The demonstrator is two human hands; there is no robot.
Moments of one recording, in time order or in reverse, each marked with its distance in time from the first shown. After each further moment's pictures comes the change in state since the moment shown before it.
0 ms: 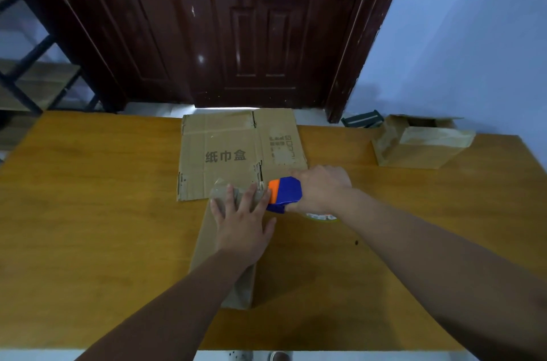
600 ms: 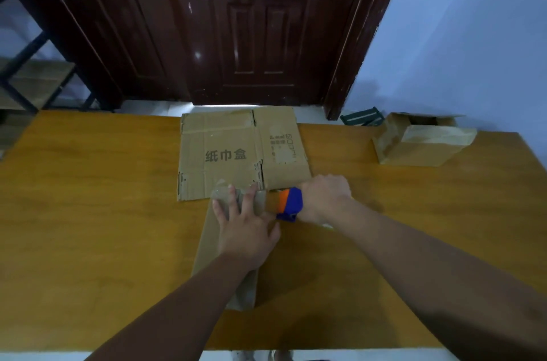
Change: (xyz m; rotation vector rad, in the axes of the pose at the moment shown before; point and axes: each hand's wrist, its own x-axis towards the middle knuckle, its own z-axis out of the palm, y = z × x) left_hand -0.003 -0.001 0.002 0.064 -0.004 0.081; right_hand -0.007 -0.013 0.003 -0.043 -0.097 0.045
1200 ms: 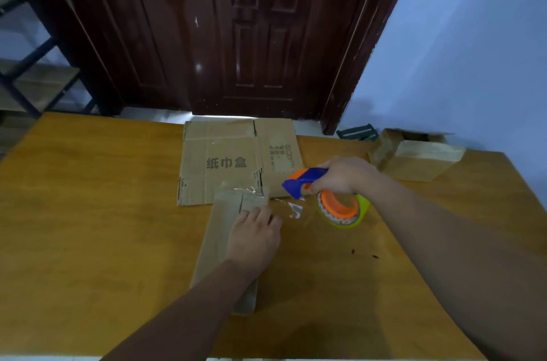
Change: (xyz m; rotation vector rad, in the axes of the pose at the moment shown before) left_hand -0.012 0.015 -0.024 -0.035 0.267 0.200; right_hand 0.004 0.053 -0.045 0.358 -0.132 0.174
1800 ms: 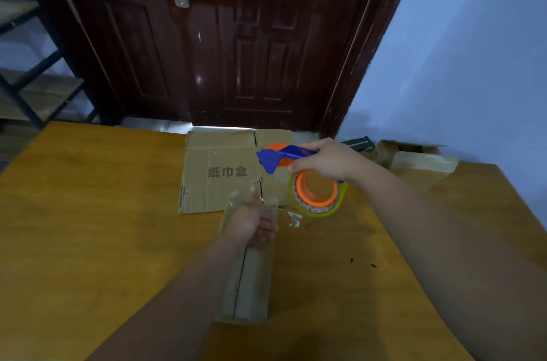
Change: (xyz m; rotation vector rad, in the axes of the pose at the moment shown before) left_hand 0.039 -0.018 -0.029 -1.318 -0.417 -0.984; right_hand -0.022 -0.027 -0.036 0.457 0.145 -0.212
